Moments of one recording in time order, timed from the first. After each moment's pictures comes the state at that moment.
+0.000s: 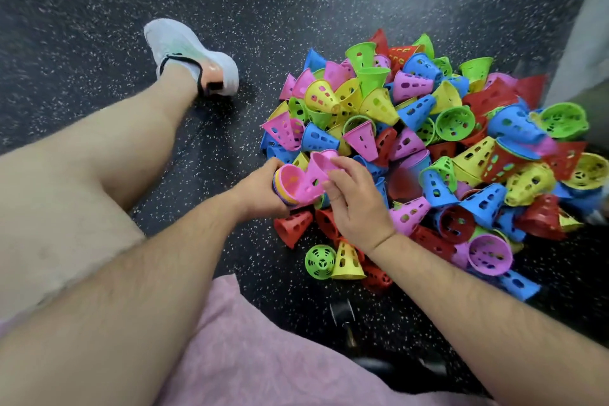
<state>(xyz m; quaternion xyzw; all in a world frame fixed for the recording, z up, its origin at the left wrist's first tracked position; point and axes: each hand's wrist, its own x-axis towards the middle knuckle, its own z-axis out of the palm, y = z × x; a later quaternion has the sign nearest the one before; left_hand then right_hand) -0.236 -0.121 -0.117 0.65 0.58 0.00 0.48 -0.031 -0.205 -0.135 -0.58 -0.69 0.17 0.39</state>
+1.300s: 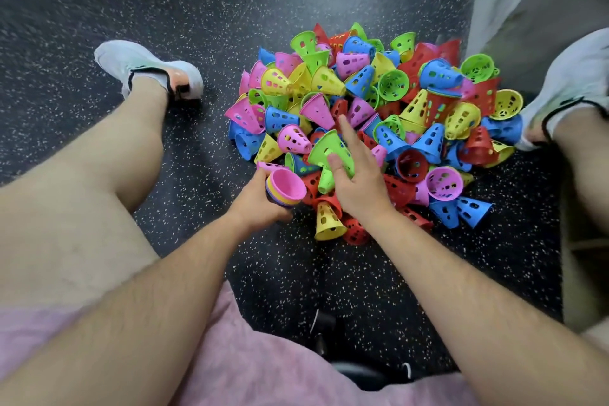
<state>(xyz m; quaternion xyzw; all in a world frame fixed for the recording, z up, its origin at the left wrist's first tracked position) -0.219 -0.226 -0.109 0.66 0.55 0.09 0.50 -0.022 -0.293 -0.099 -0.70 -0.50 0.26 0.44</state>
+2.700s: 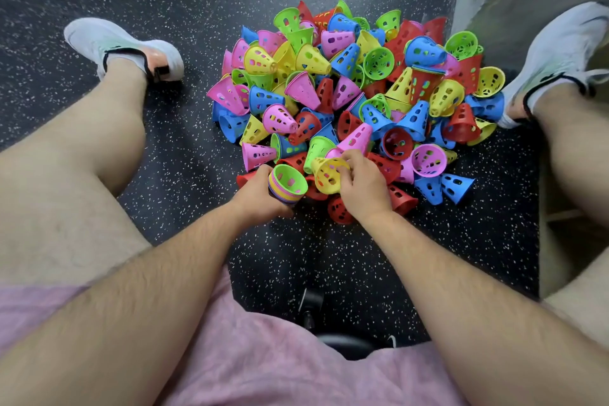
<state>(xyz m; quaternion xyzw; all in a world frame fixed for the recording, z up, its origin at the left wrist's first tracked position) -0.210 -0.242 -0.153 0.68 0.53 0.00 0.51 -0.003 -0.333 -0.148 -0.80 -0.48 0.19 0.30</state>
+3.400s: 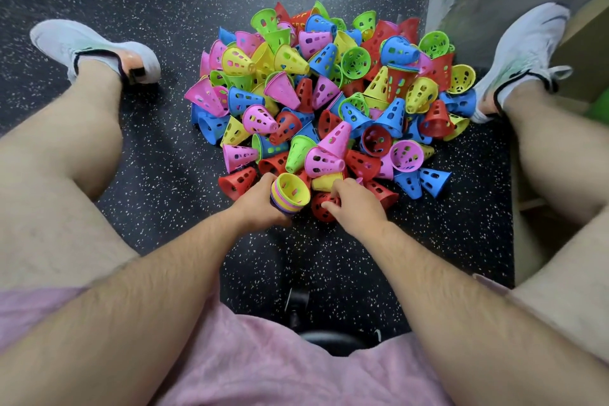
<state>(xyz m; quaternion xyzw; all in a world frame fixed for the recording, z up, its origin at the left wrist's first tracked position) -0.187 -0.260 -0.158 0.74 0.48 -0.04 0.47 0.009 -0.372 -0.153 -0.81 -0.53 0.24 0.06</state>
